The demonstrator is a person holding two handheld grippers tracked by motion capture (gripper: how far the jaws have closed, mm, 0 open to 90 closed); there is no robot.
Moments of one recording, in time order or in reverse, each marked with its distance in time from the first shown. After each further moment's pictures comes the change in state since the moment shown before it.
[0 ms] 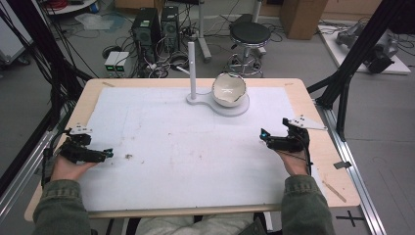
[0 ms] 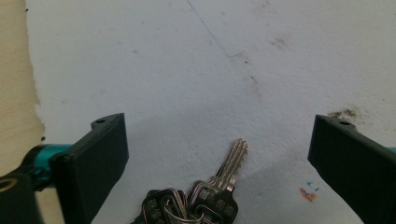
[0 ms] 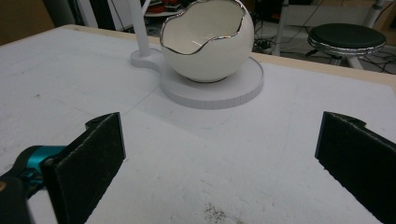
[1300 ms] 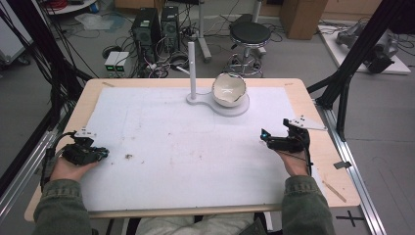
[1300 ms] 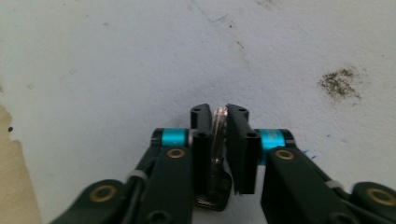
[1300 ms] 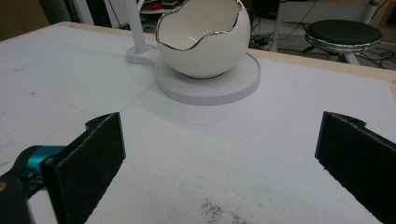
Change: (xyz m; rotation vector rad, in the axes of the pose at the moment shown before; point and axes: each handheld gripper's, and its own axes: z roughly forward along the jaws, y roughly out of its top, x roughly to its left) left arm 0.001 -0.006 0.005 0.089 -0.049 0.040; right arm -0.001 -0.002 0.000 0.008 -0.015 0.002
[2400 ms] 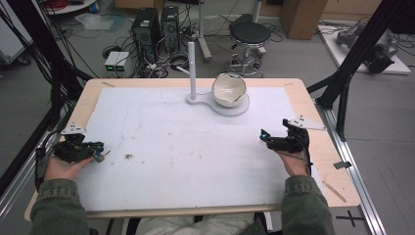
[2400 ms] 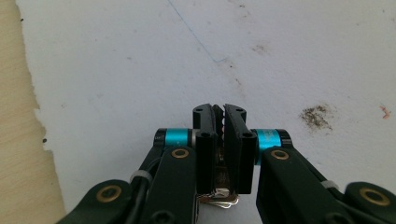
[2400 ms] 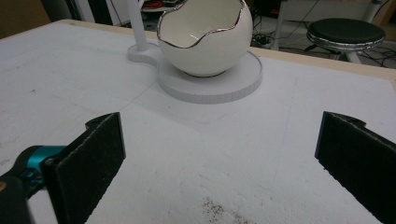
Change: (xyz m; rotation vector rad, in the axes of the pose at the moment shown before) left arm 0.005 0.004 -0.021 -0.125 -0.009 -0.046; right arm 0.000 0.000 0.001 0.007 0.007 -0.005
